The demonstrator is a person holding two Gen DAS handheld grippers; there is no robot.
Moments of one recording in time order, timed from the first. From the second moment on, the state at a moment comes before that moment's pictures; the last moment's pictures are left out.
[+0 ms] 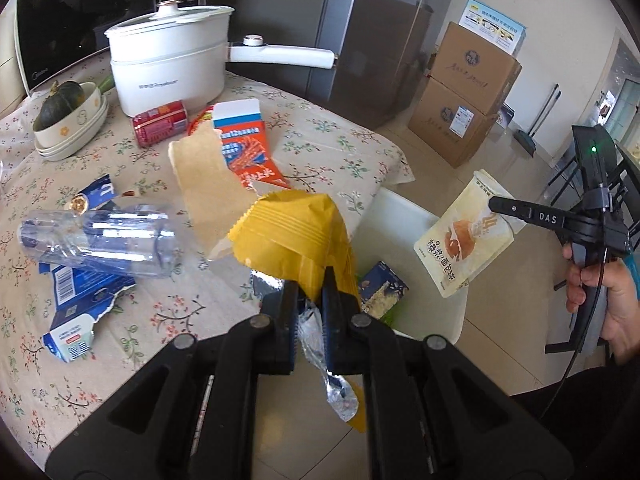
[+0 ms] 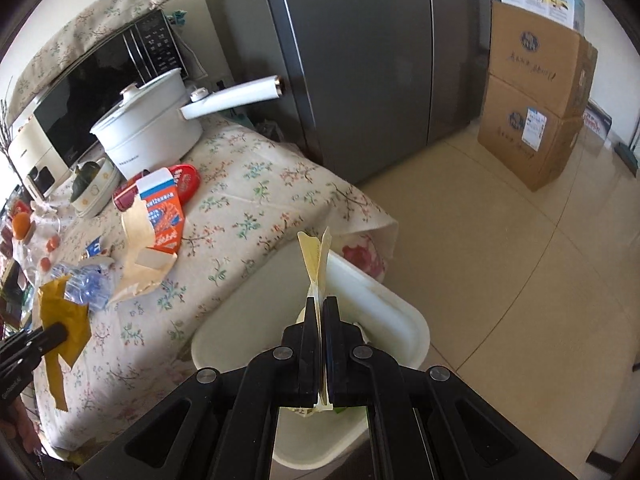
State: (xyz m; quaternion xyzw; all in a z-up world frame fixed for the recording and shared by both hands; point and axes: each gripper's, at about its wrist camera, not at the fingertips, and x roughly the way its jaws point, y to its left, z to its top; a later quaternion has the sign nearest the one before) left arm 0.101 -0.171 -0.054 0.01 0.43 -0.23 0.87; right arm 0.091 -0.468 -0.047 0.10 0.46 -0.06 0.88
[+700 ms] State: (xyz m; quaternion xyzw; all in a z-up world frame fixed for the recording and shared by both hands) left arm 0.109 -0.274 -0.097 0.03 0.45 -0.30 0.84; right arm 0.068 -0.504 -0.062 0.12 0.47 -0.09 0.87
